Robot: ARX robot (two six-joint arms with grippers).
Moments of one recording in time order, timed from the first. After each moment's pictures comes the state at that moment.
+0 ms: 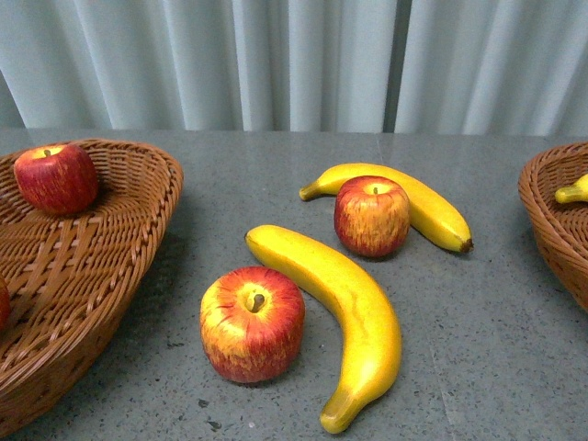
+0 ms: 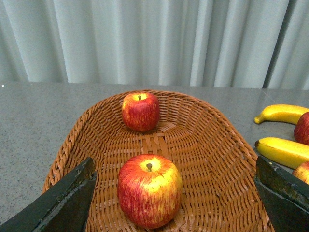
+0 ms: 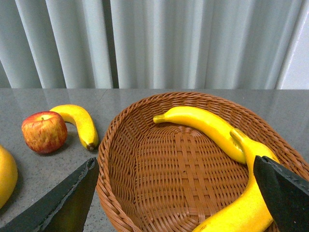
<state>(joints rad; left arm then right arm) 0.00 0.01 0.02 0.00 0.00 -0.01 -0.01 0.00 0.01 0.00 0.00 0.00</state>
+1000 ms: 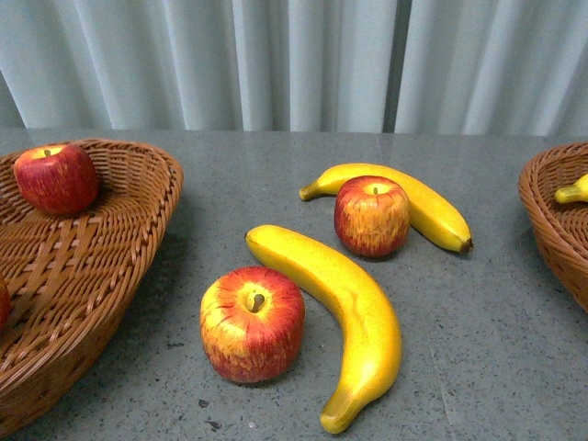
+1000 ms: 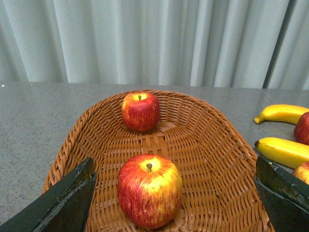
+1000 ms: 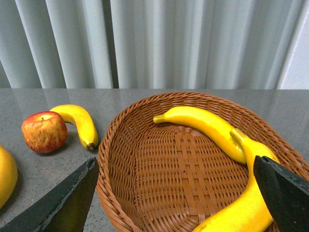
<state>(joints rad) 0.00 0.01 0.02 0.00 0.00 -0.01 -0.01 0.00 0.01 0.00 0.00 0.00</state>
